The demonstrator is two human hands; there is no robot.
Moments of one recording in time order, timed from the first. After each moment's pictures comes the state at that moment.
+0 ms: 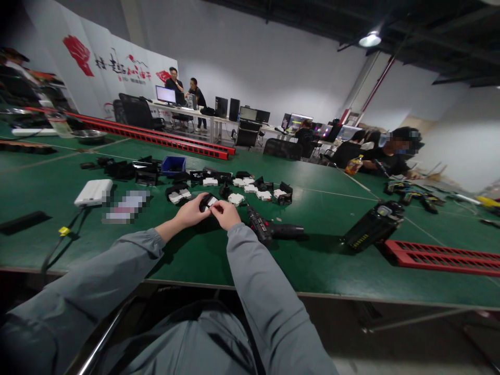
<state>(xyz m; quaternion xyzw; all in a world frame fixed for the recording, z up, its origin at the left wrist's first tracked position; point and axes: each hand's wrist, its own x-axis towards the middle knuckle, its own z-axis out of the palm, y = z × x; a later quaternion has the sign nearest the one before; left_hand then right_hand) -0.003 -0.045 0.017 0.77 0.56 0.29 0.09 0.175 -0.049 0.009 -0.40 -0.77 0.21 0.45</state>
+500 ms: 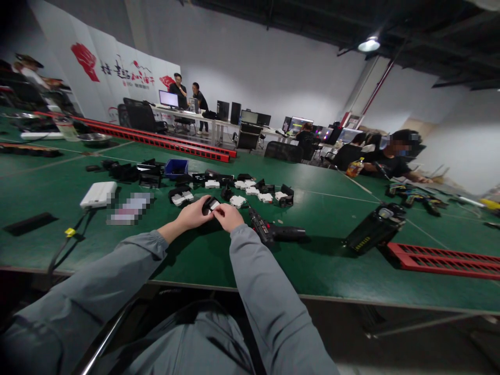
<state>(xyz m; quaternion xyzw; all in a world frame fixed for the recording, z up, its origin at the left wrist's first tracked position) -0.005 -0.049 0.022 0.79 0.57 0.24 0.05 0.179 -0.051 0.015 -0.39 -0.82 0.13 0.39</state>
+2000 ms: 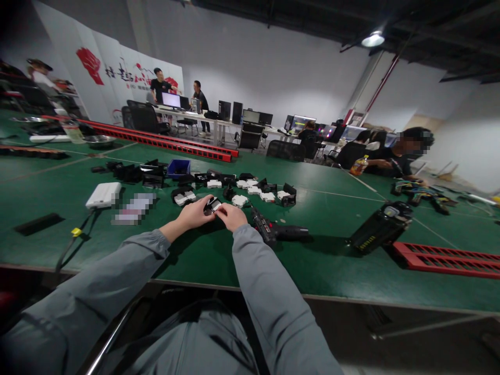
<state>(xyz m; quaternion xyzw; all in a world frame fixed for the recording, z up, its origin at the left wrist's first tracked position) -0.007 -0.055 0.028 0.80 0.56 0.23 0.03 0.183 -0.053 0.014 -0.43 -0.82 0.11 0.36</state>
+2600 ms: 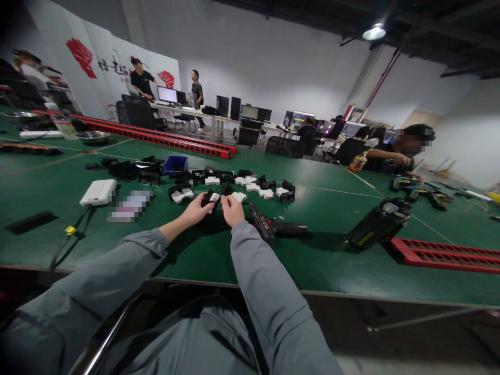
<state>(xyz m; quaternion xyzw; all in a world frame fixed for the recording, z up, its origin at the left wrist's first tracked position) 0.006 -0.046 0.017 0.70 0.53 0.39 0.26 0.177 -0.050 0.013 -0.47 -0.68 0.26 0.50</state>
